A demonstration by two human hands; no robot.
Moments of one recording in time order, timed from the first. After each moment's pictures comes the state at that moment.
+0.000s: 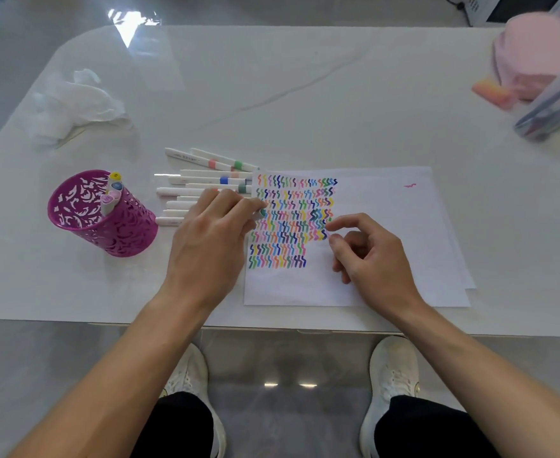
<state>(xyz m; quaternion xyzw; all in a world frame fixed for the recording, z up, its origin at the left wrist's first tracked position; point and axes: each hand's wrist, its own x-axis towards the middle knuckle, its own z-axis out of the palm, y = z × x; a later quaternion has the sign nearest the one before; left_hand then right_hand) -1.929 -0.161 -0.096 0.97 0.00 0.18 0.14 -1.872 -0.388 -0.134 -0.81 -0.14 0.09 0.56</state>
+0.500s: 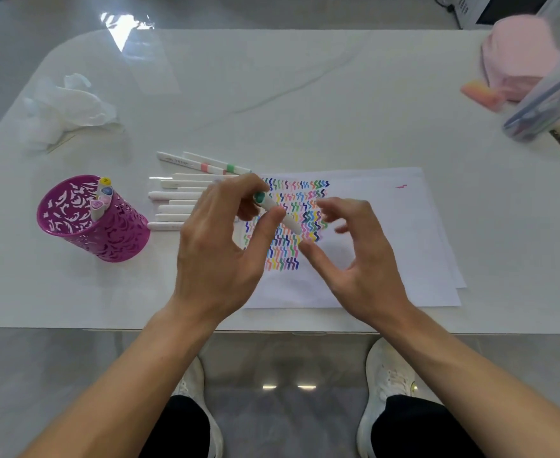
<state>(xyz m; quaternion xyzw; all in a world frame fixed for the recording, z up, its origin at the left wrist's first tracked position) -1.933 -0.194 -0.074 0.87 -0.02 0.33 0.37 -1.879 -0.381 -0.122 -0.83 -0.27 -0.07 0.47</state>
